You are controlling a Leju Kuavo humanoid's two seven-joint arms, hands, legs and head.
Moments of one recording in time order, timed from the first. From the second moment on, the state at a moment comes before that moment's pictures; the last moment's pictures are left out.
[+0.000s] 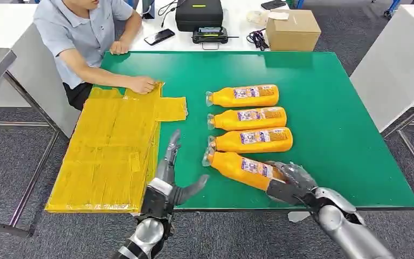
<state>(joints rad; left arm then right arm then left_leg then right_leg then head) -0.21 -0.29 -0.53 -1.06 0.02 0.51 -0.61 -0.20 -0.42 0.47 -1.20 0.38 0.10 -0.34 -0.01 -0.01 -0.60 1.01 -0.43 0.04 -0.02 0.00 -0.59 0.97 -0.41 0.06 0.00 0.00</state>
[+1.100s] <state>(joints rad) -0.10 -0.25 -0.53 -1.21 0.45 0.14 -0.49 -0.08 -0.13 0.24 -1.36 0.20 0.18 -0.45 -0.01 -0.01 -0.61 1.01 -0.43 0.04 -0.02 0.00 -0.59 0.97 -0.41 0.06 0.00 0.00</state>
